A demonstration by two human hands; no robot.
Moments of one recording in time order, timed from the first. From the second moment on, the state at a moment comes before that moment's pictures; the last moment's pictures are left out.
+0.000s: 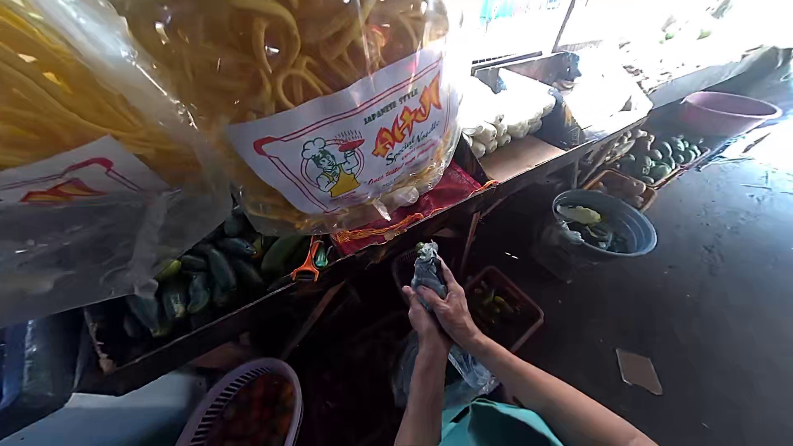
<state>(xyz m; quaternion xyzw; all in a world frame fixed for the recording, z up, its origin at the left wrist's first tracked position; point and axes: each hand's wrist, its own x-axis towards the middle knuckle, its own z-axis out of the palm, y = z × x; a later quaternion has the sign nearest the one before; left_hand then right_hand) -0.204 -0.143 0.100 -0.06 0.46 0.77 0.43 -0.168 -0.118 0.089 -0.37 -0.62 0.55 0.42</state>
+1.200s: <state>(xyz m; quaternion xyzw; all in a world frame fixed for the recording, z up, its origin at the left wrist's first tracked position) -0.425 -0.249 0.028 0.05 0.66 0.71 0.26 -0.063 -0.068 0.000 -0.58 -0.43 0.64 0.27</state>
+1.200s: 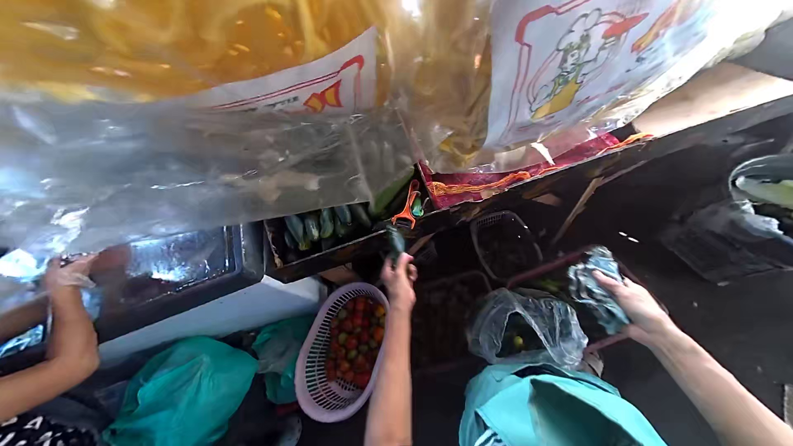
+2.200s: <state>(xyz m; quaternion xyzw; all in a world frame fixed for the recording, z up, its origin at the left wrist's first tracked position) -0.219 -0.154 -0.176 0.24 0.65 0.07 0.72 0.024 -0.025 -0.171 -0.41 -0.73 0.49 -0.25</state>
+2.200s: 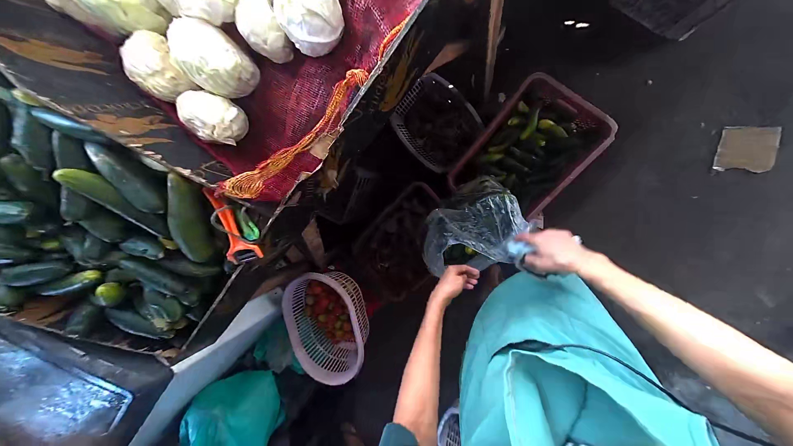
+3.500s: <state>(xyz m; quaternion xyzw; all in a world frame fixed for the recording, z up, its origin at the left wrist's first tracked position) -0.182 -0.028 -0.270 0.44 0.65 0.19 0.59 0.048 -0.016 -0.174 -0.58 -0.73 0.36 -0.06</state>
